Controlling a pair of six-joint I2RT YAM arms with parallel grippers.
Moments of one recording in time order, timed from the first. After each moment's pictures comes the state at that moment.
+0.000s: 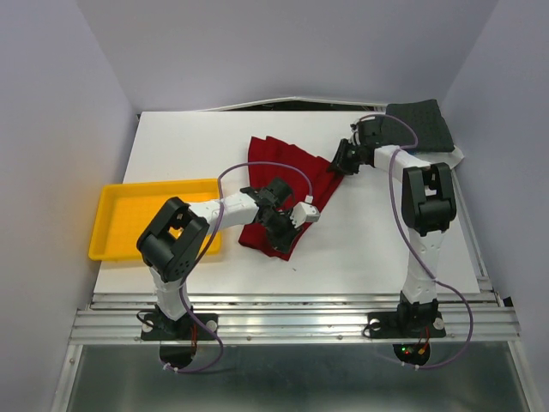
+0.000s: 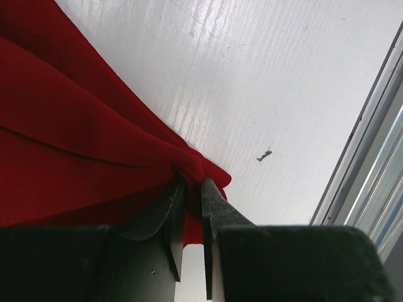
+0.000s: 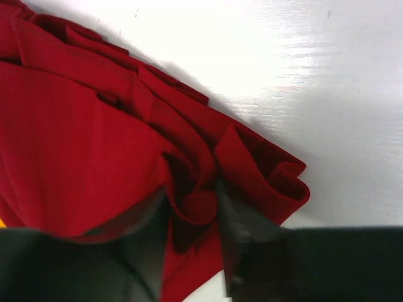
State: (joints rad) left arm -0.76 1.81 1.12 -0.54 0.50 0.36; right arm 0.16 2.16 1.58 -0.31 -0.39 0.47
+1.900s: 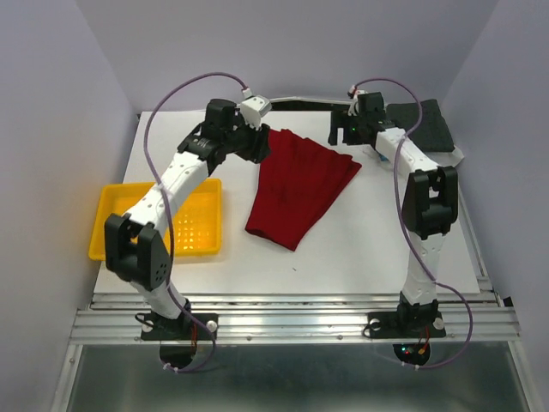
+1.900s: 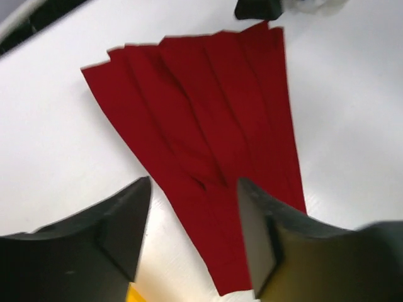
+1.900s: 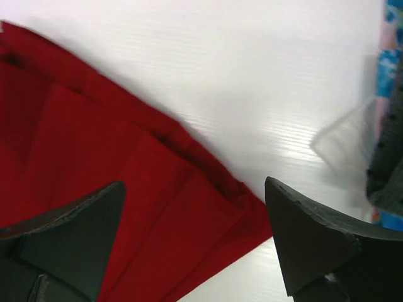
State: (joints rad) left arm -0.41 1.55 1.49 -0.42 0.36 0.09; right arm 0.16 2.14 1.82 -0.40 -0.11 0.13
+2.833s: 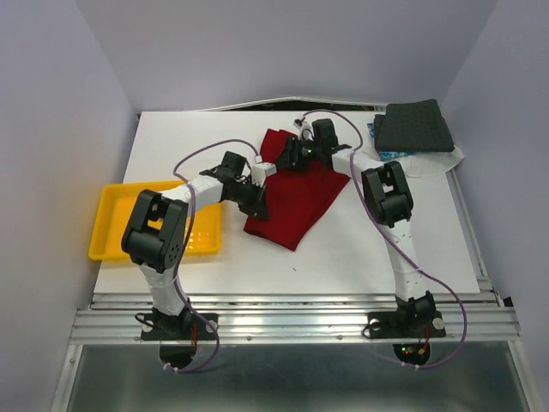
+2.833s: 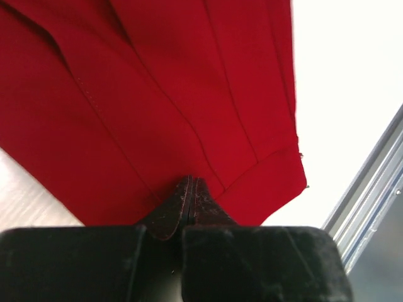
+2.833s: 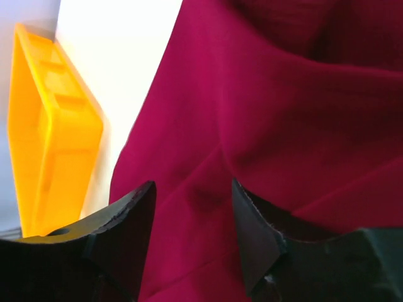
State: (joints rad) left arm -0.40 1.78 1.12 -0.38 0.65 0.06; right arm 0.37 2.48 1.90 -0.03 -0.71 0.45
